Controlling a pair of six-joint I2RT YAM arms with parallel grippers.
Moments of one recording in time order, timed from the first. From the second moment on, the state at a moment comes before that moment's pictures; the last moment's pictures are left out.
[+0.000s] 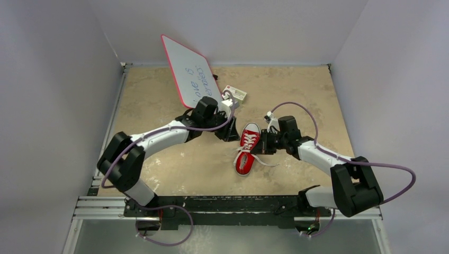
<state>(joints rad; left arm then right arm) -0.69 1.55 0.99 -0.07 0.52 -0.25 0.34 1.31 0.54 -0.09 -0.60 0.47</state>
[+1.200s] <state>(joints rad) -0.76 1.87 1.13 -0.01 0.56 -0.23 0.34 1.30 0.54 -0.08 -0.59 0.53</state>
